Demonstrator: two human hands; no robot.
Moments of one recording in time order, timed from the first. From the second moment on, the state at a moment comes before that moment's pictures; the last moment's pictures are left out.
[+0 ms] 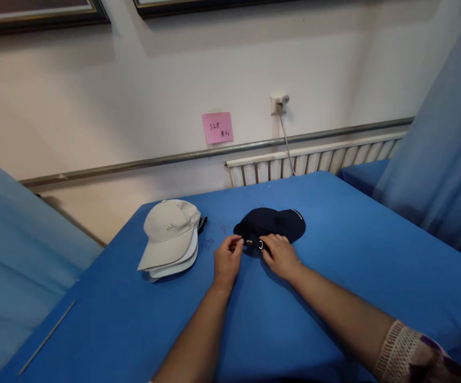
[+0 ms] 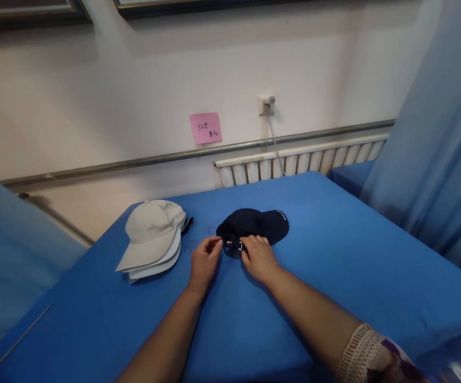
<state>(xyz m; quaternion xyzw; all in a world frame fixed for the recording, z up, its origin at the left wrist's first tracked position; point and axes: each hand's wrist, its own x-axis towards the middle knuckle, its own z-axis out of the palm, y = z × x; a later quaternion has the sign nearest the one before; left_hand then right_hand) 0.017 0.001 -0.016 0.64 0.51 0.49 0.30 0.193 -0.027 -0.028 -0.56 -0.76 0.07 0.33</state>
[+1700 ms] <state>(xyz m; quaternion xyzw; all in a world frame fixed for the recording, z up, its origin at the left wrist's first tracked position) 0.020 -0.003 -0.007 0.72 0.43 0.39 0.39 0.205 -0.019 -0.038 -0.53 -0.68 0.23 0.45</state>
